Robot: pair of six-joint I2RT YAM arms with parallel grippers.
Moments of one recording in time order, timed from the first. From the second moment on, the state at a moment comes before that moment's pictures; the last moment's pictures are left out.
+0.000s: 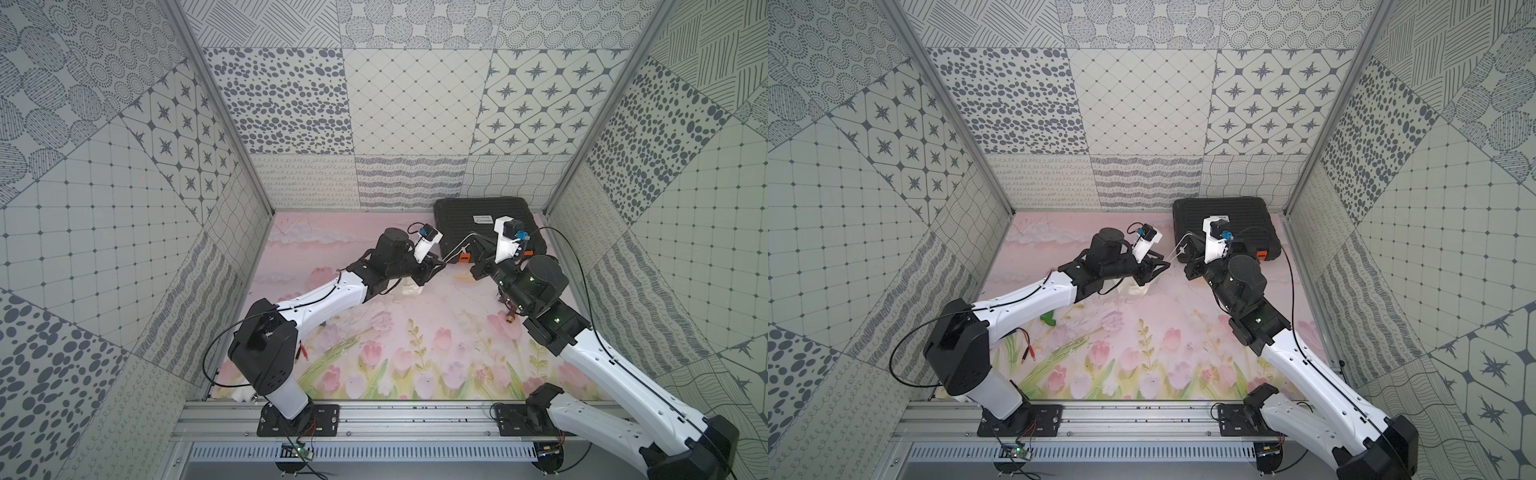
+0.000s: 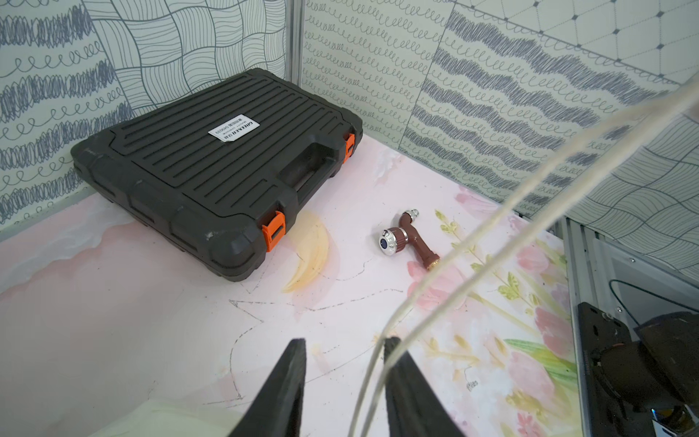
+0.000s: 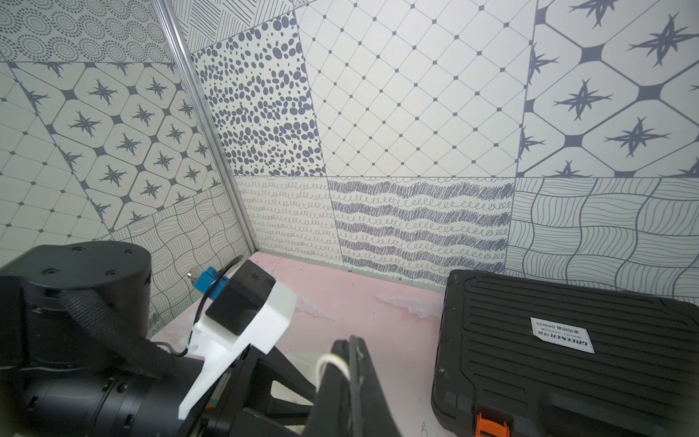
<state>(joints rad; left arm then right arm) -0.66 1.66 1.24 0.02 0.41 0.01 0.58 0.94 0.85 0.15 0.09 0.15</state>
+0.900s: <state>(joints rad) -0.67 1.76 1.17 0.11 0.55 0.00 0.56 1.01 0.95 0.03 0.07 0.14</state>
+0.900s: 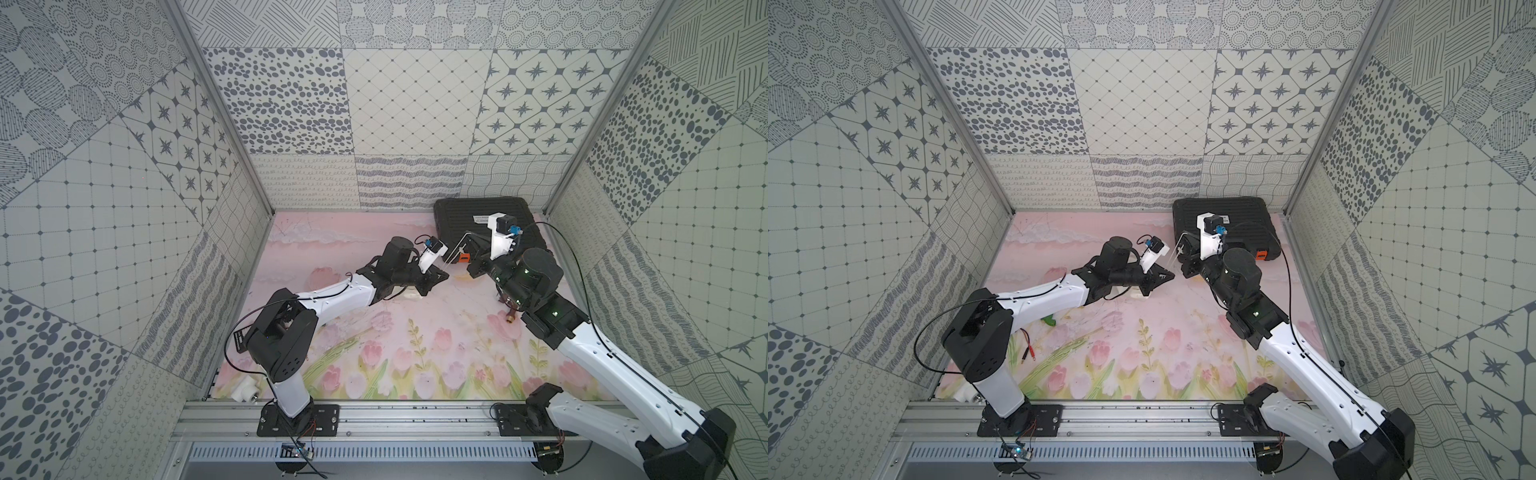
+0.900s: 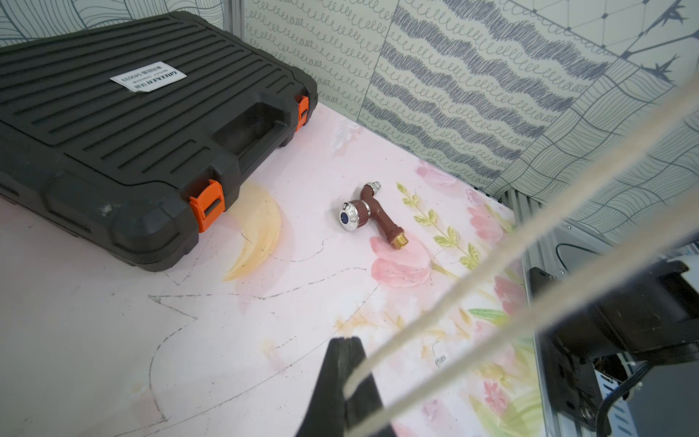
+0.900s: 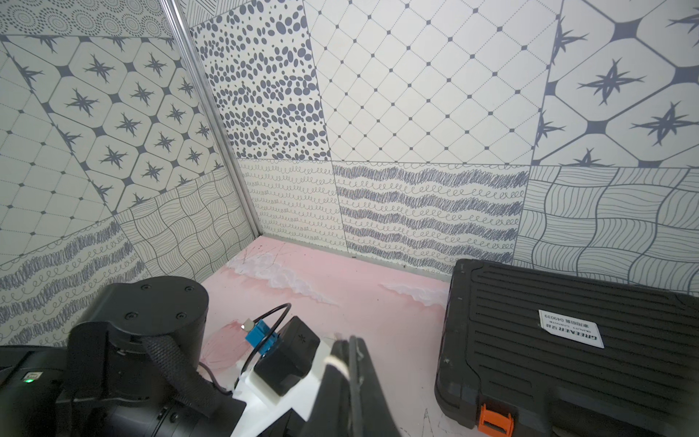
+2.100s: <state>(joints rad) -0.72 1.85 1.12 0.24 0.41 0.03 0.24 1.12 1.17 -0.41 -0.08 0.11</state>
